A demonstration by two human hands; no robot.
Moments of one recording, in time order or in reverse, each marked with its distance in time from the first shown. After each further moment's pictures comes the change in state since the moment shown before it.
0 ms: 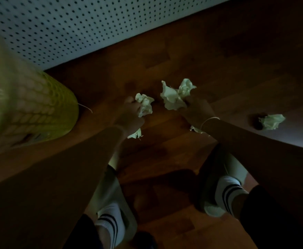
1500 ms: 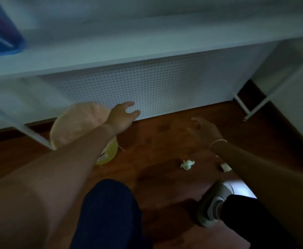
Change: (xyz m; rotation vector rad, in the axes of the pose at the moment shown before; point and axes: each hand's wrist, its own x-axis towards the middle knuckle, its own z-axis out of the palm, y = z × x) left_hand -0.270 0.091 -0.278 -0.440 0.360 0.022; right_hand -0.230 -0.177 -0.209 0.085 0.190 -0.026
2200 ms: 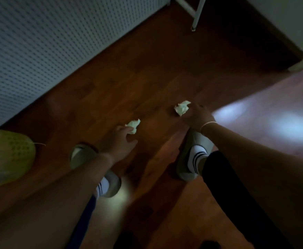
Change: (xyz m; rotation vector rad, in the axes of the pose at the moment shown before) left_hand 0.029 -0.029 0.365 0.488 -0.606 0.002; right_hand 0.055 0.361 0.047 0.150 -0.072 0.533
